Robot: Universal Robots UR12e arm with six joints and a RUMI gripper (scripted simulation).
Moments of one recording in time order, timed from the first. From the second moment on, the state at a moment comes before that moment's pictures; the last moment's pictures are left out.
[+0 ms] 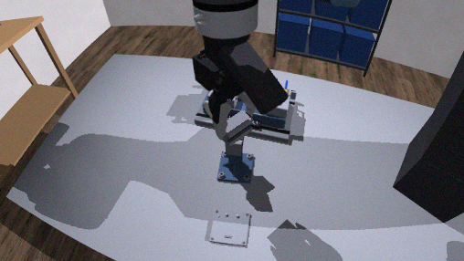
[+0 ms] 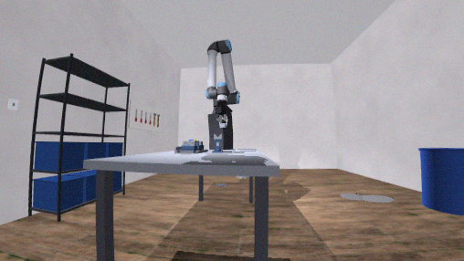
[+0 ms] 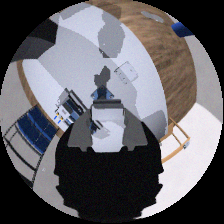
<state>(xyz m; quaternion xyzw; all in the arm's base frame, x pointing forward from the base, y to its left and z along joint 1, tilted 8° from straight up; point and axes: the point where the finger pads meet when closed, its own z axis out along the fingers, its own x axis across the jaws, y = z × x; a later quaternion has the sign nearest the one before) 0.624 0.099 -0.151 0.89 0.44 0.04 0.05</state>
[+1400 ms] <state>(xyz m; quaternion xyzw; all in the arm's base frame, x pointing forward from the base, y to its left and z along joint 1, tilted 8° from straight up) 0.630 0.079 -0.148 0.96 0.26 0.05 0.05</state>
